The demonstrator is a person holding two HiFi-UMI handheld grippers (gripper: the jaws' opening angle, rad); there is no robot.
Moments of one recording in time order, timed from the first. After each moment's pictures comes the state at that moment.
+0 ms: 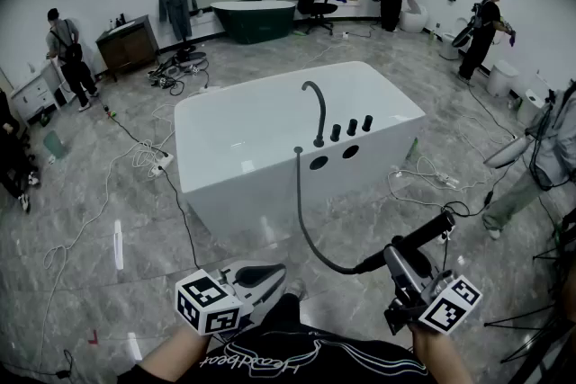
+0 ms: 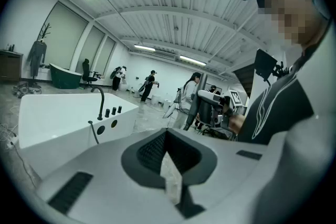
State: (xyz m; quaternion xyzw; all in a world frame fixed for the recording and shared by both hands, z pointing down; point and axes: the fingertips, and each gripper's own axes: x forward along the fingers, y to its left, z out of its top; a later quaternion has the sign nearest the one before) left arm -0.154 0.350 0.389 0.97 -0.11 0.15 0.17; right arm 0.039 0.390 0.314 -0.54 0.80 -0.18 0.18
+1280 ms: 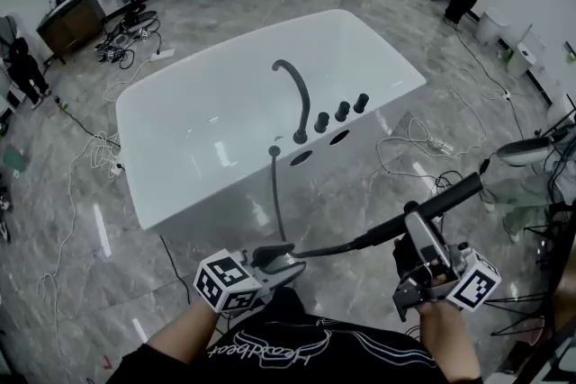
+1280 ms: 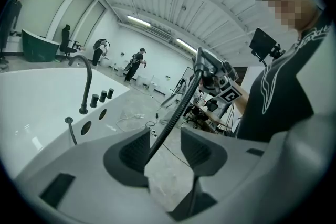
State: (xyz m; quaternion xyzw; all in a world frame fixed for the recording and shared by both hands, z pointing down) left arm 0.003 0.110 0.496 0.95 0.04 0.21 0.23; right arm 0.166 0.126 0.306 -0.53 0.74 -0.28 0.31
